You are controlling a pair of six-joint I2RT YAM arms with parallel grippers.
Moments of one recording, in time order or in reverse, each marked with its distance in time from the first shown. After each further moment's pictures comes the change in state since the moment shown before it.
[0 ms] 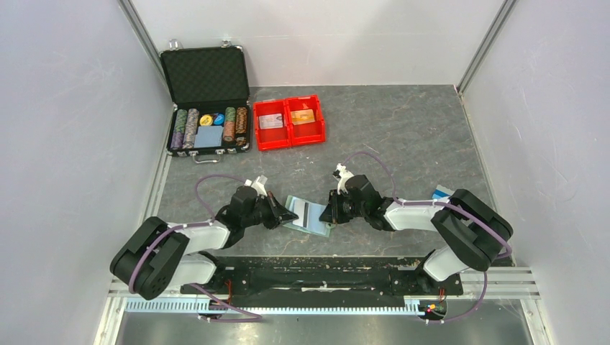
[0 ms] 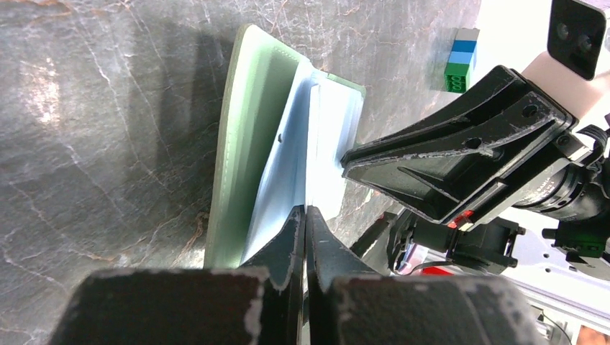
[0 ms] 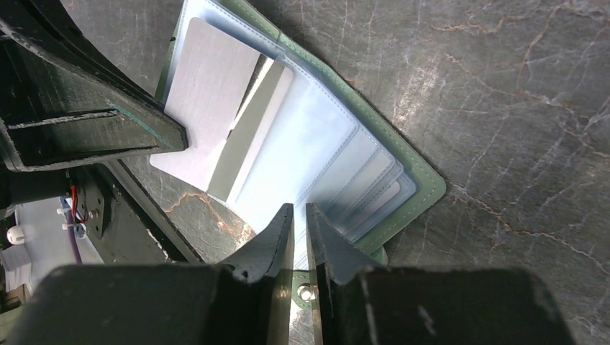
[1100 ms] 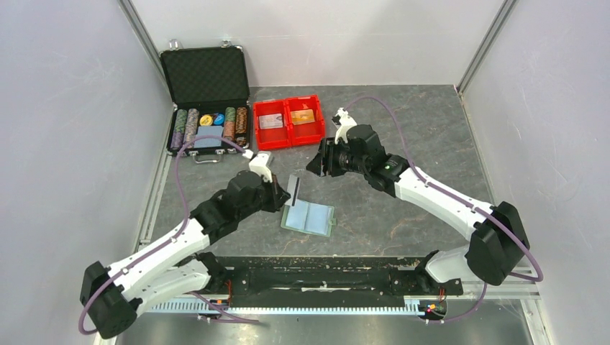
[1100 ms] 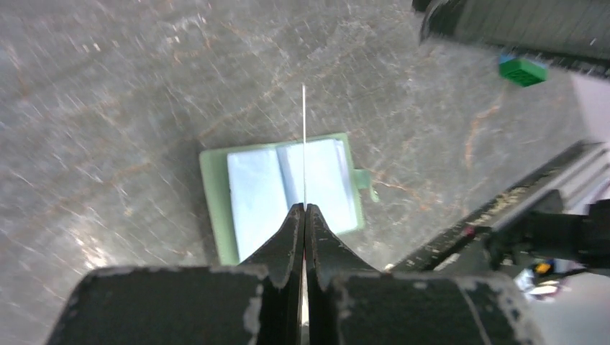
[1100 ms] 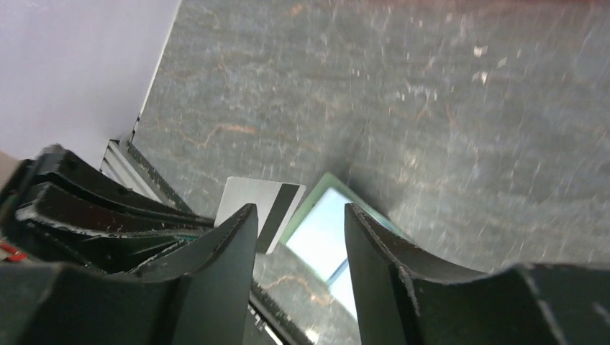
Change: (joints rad) left arm -0.199 -0.426 0.401 -0.769 -0.424 0.439; right arm -0.066 -0.128 0.537 -0.409 0.073 -0.111
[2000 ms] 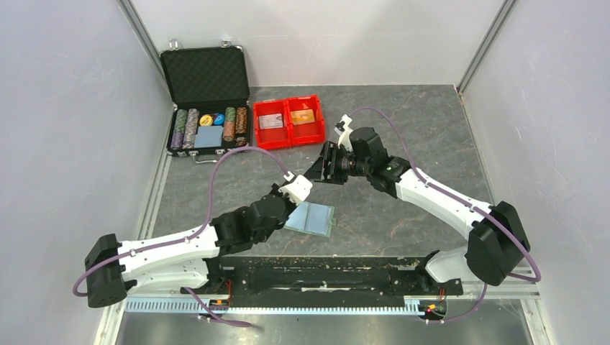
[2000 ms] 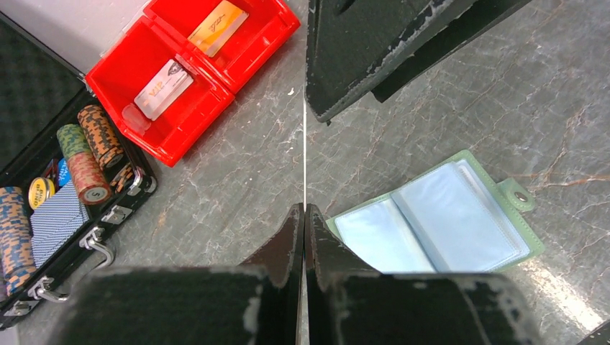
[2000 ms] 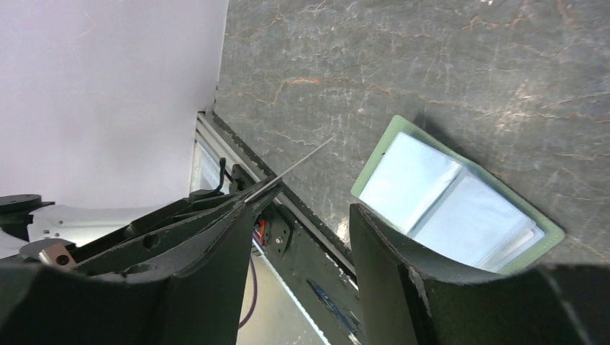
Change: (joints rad) left arm -0.407 0.106 -0.003 0.238 -0.602 0.739; right arm -0.033 -0.002 -0.039 -0.061 -0.205 0.285
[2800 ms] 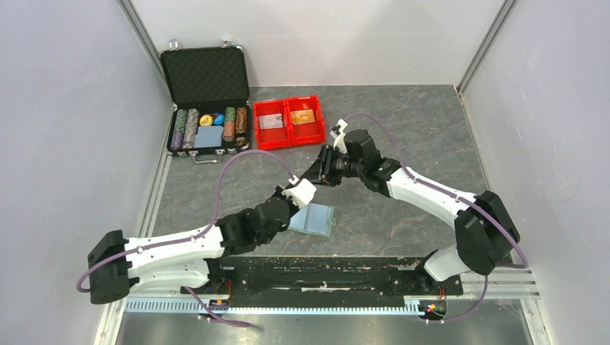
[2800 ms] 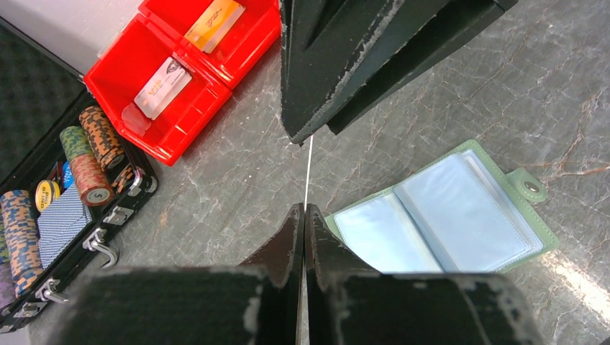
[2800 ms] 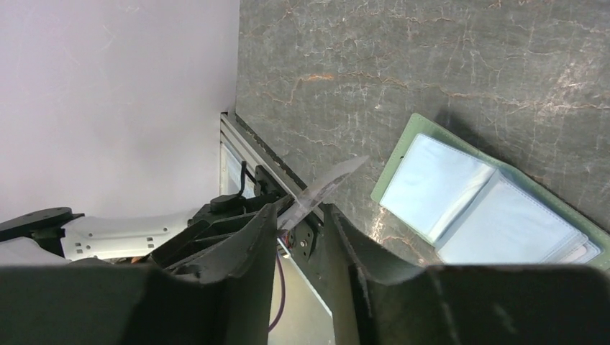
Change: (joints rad) left arm -0.019 0.043 -0.027 0.050 -0.027 0.036; right arm 0.001 0.081 -0.040 0.135 -0.057 0.137
